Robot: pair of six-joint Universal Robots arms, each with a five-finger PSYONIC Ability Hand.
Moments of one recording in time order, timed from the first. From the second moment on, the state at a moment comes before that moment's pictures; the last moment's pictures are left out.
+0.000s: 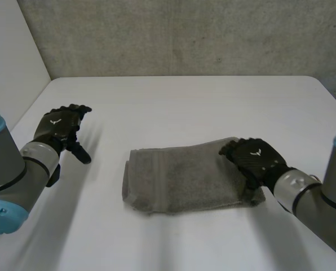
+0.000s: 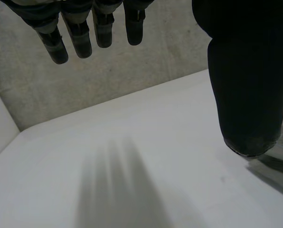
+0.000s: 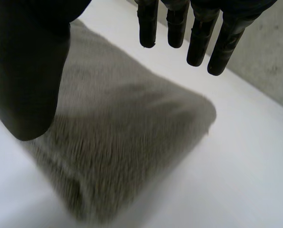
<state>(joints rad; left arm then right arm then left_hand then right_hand) 4.47 -1.87 -1.72 3.39 -1.53 3.18 1.86 -1.26 1.80 -0.11 1.24 2.73 0.18 0.17 0.17 0.17 0.03 0.24 0.25 0.25 0.26 0.06</state>
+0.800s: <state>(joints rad) 4.43 -1.82 -1.75 3.39 -1.53 3.18 2.43 -1.00 1.50 -0.20 1.35 2.39 0.18 0.17 0.17 0.17 0.03 1.33 1.32 1.34 1.34 1.17</state>
